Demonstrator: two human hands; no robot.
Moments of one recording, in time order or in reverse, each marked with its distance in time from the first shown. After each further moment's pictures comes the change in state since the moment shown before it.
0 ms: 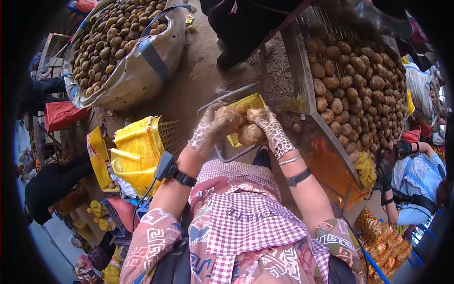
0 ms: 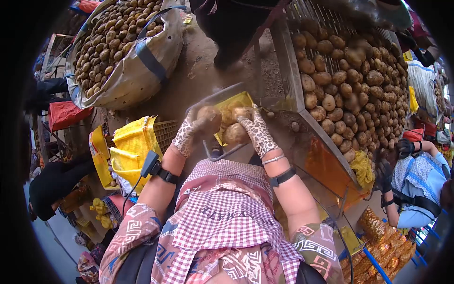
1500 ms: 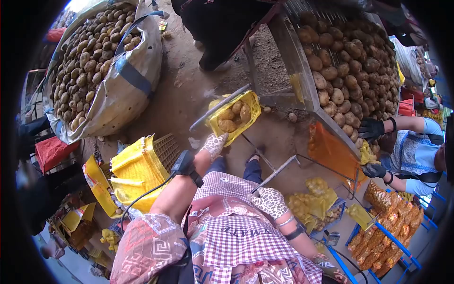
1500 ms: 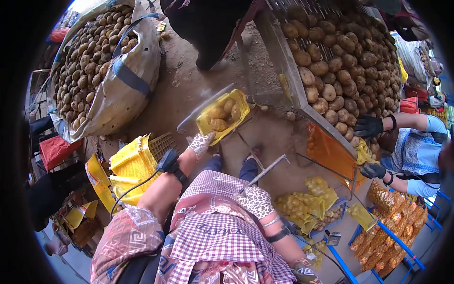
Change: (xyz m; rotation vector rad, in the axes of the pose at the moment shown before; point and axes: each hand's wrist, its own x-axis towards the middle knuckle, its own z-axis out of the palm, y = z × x) left_hand 0.054 -0.075 -0.073 0.574 0.097 -0.425; right_hand -0.161 0.031 0.055 -1.047 -0.213 0.428
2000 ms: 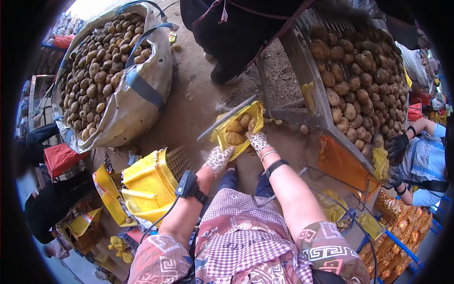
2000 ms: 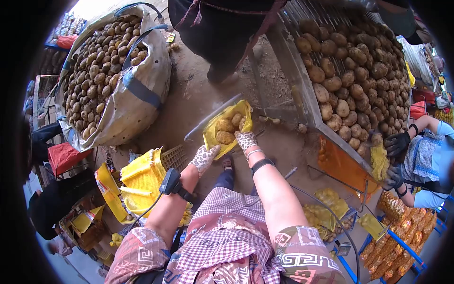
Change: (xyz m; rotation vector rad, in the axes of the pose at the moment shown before) left_hand 0.004 0.001 -0.037 0.091 -0.033 0.126; right_hand 0.298 -0.036 -0.039 0.681 0.243 0.155
